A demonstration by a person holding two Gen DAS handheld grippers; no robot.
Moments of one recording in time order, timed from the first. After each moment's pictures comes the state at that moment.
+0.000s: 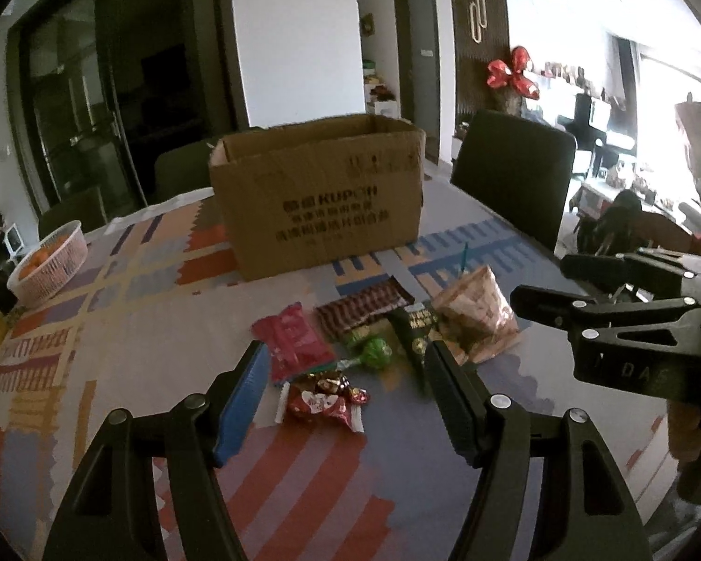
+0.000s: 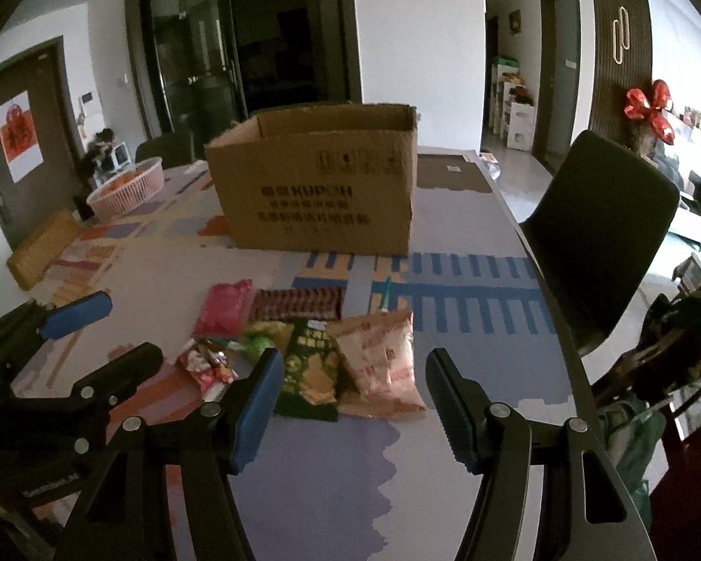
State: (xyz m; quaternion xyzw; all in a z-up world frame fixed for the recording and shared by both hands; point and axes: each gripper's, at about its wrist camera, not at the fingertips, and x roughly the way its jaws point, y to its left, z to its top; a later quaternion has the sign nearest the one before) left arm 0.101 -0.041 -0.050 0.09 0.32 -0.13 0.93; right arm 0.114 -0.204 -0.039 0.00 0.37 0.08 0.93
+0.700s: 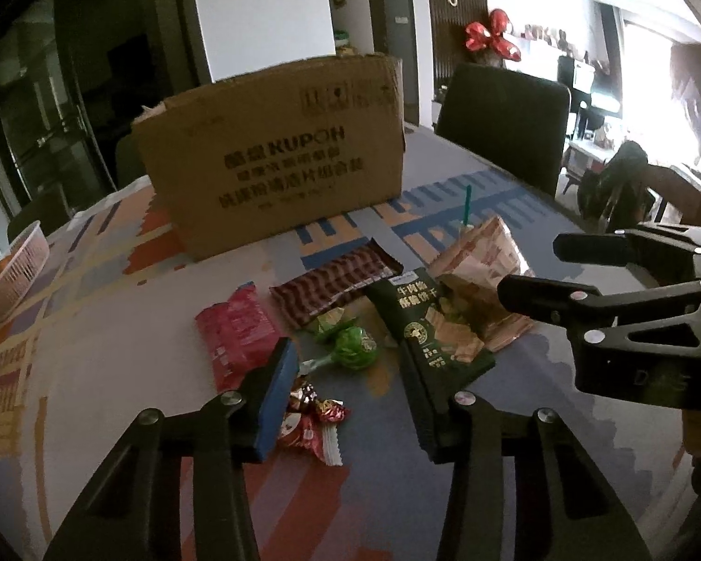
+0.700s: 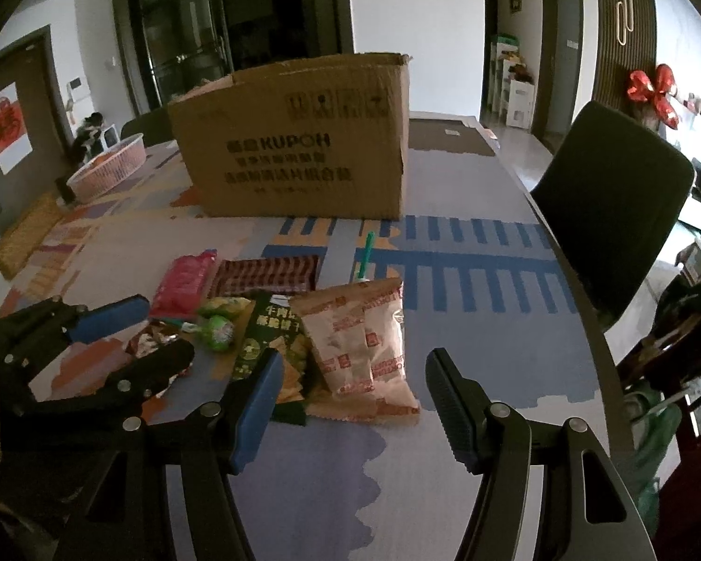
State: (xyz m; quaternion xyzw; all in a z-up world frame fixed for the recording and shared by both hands) left arm 0.147 -0.068 -0.102 0.12 0.36 -0.16 0.91; right arm 0.145 -0.212 -0.082 0.00 0.40 0.07 0.91
